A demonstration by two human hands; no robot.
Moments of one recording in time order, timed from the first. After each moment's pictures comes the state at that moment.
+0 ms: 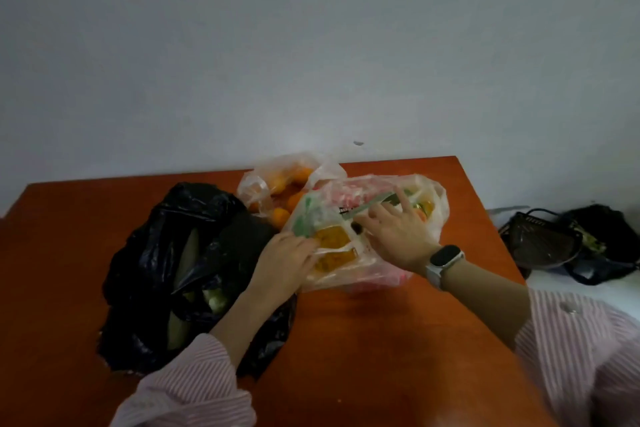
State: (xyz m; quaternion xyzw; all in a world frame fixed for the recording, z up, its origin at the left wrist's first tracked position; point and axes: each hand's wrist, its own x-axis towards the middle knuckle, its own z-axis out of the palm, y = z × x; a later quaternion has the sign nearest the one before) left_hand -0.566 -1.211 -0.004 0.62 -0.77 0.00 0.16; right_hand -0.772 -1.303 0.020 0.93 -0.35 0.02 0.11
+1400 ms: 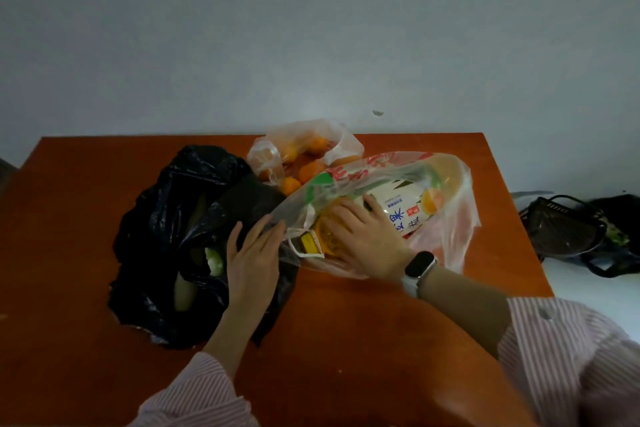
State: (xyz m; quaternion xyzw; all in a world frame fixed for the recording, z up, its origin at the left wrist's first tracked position) left_hand -0.539 -1.163 -0.054 0.74 -0.64 0.12 0.18; right_hand -0.729 -1.273 -0.022 0.96 -0.24 0.08 0.10
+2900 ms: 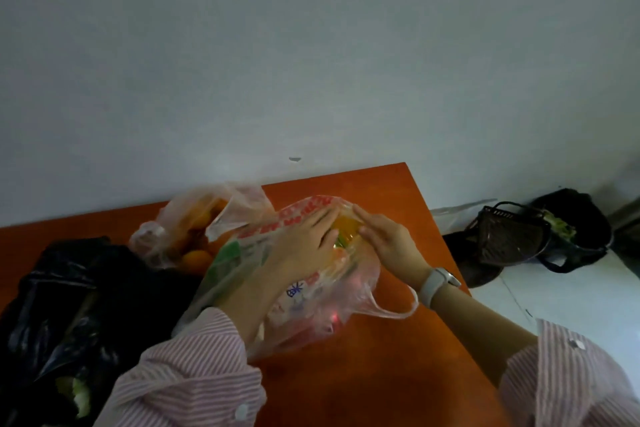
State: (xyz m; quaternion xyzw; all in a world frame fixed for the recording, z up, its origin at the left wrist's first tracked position) left_hand -0.700 -1.364 0.001 0.61 -0.76 -0.22 0.05; right_hand -0.875 -1.391 -0.024 0.73 -0.49 0.30 -0.38
